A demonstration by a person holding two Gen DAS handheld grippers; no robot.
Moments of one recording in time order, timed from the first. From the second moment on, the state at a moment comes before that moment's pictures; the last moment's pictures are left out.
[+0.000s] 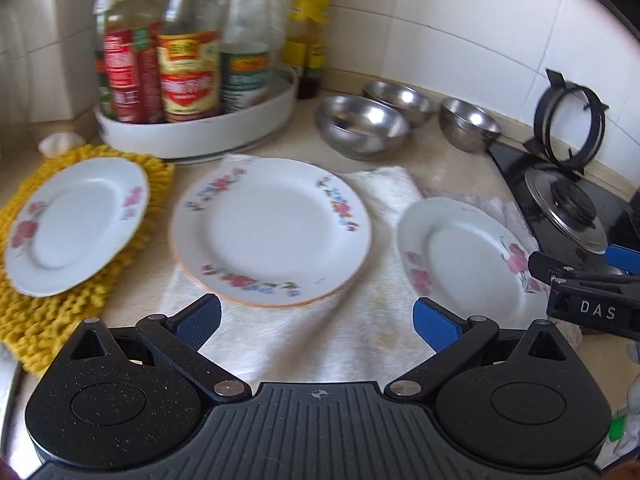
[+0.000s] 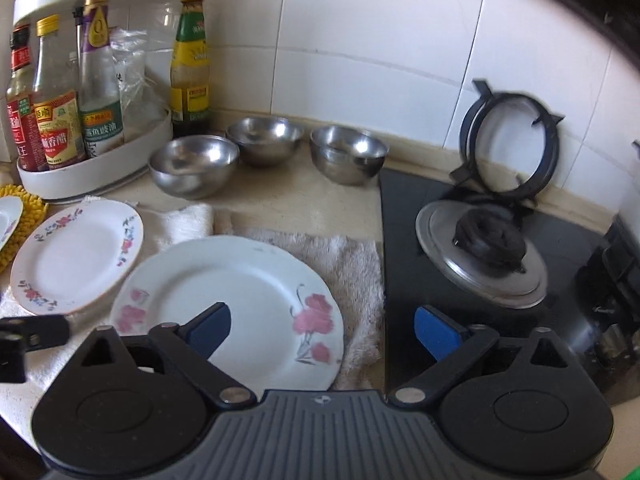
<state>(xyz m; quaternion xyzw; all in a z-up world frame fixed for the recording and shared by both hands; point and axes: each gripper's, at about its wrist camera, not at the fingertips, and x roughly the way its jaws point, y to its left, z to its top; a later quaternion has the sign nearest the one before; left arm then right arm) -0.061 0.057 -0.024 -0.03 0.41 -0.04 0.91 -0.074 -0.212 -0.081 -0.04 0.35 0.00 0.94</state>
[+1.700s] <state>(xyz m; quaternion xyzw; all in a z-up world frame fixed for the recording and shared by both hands) -0.003 0.049 -0.019 -0.07 0.42 0.03 0.91 0.035 -0.230 -0.079 0.06 0.40 0.30 0.86</state>
